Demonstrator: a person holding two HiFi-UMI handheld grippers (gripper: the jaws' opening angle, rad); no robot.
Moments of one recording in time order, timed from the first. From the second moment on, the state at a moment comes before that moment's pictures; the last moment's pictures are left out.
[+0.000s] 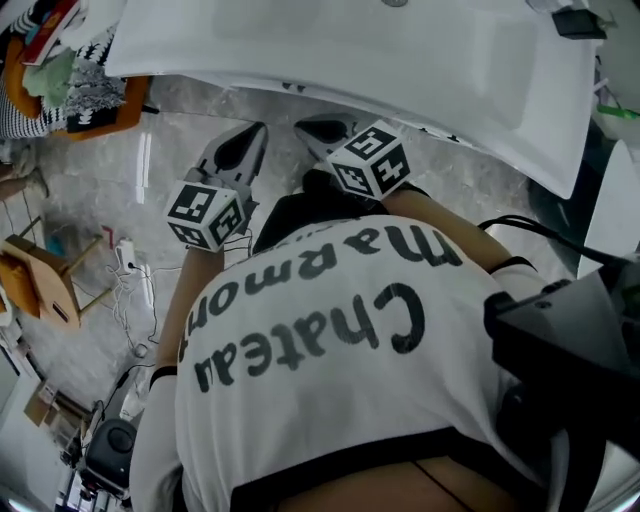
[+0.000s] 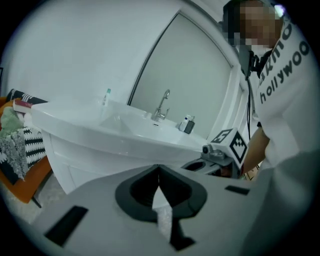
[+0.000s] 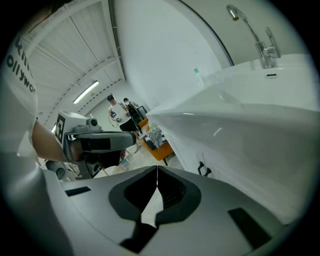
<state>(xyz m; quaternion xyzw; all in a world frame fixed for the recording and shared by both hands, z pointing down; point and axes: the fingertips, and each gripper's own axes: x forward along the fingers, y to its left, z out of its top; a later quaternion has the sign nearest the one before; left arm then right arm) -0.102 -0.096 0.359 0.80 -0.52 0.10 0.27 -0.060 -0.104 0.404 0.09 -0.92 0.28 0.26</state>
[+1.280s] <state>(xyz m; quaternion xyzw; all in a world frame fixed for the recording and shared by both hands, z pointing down) -0.162 -0.096 0.493 0.88 -0.28 0.23 0.30 -0.055 -0.136 0.502 0.38 -0.83 0.36 0.20</state>
